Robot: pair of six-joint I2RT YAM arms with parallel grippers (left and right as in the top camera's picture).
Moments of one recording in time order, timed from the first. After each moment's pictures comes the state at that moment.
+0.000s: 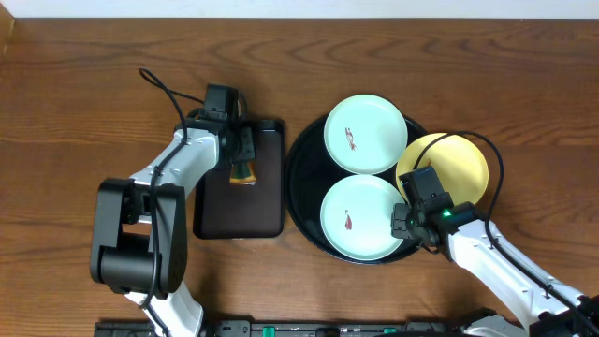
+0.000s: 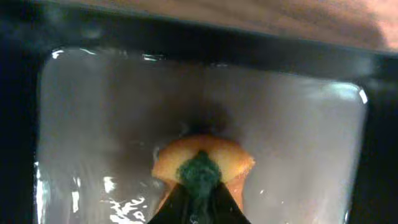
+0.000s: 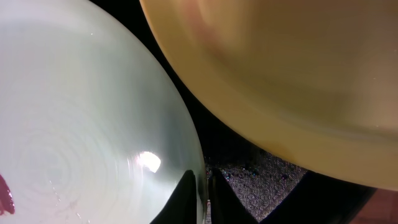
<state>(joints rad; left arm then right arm) -0.15 1.86 1.12 -0.48 0.05 -0.30 0.40 1.35 0.59 -0.53 0.06 0.51</state>
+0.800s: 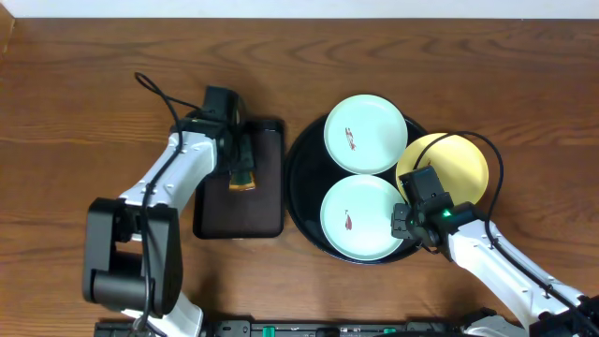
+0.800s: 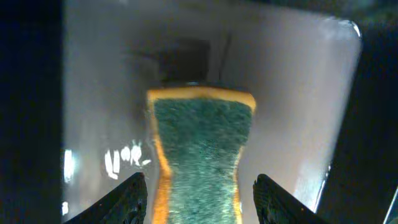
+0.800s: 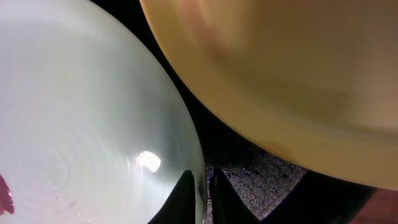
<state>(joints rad) -0.17 1.77 1.12 -0.67 0.05 -0.33 0.40 1.35 0.59 -0.53 0.06 0.51</state>
